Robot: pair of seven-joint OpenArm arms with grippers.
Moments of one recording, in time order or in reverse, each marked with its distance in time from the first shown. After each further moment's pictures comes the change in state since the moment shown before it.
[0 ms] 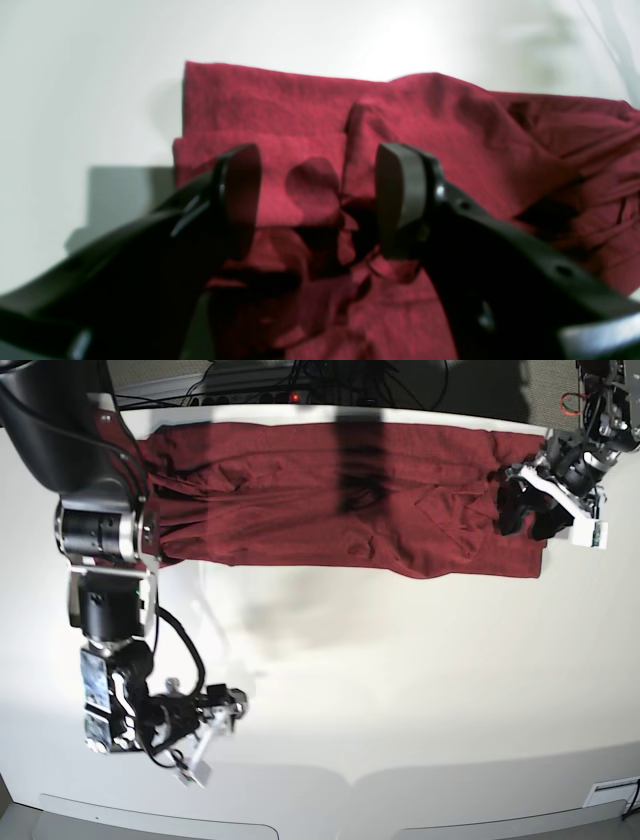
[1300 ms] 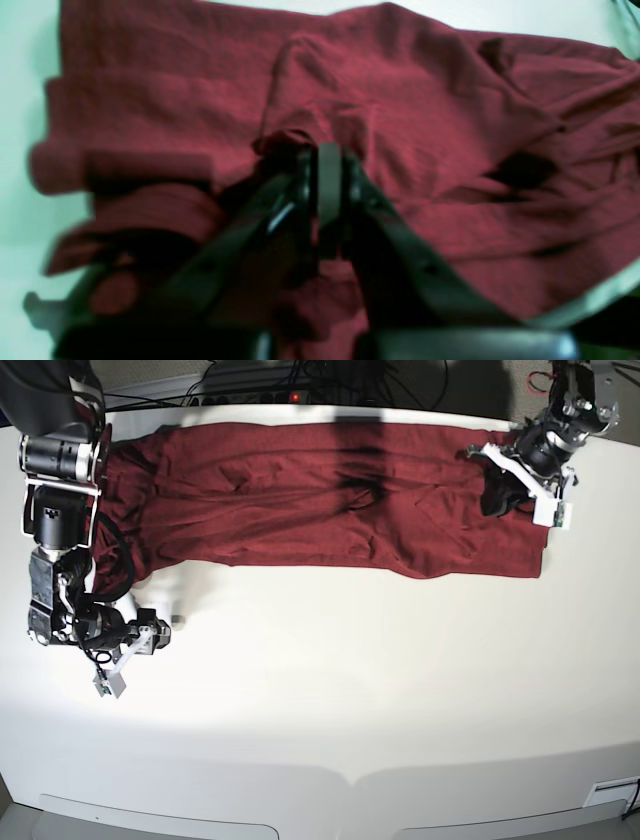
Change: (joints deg) left arm 2.1 6.4 2.9 2.0 8.7 2.3 -0.2; right arm -15.6 11.8 4.7 0.2 0.8 0.1 11.1
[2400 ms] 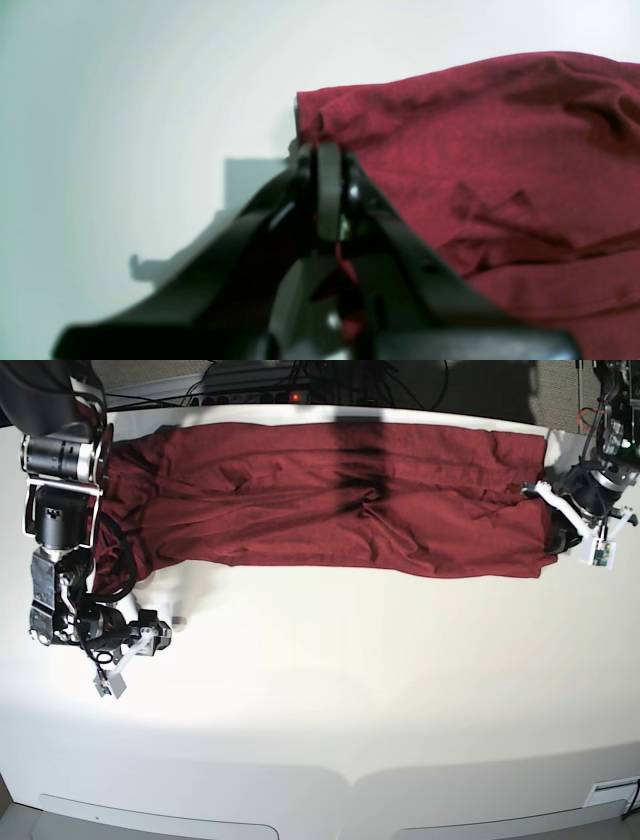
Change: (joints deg) left arm -4.6 -11.3 0.0 0.0 9.2 7.1 0.6; right arm 0.0 -0.3 0.0 0.0 0.0 0.0 0.0
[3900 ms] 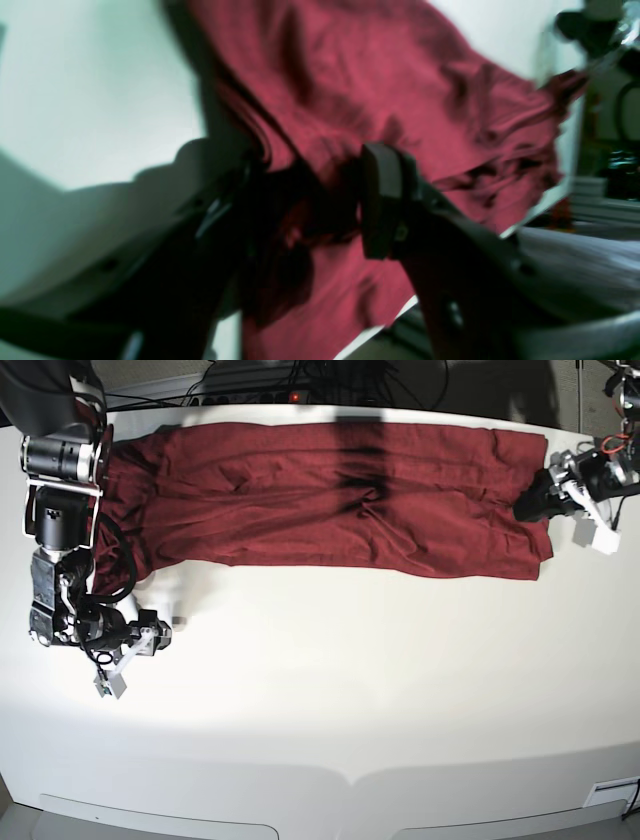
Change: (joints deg) left arm -9.4 -5.2 0.0 -29.4 -52.9 -21.3 25.0; right arm 0.1 0.0 0.0 0.0 0.0 0.0 -0.5
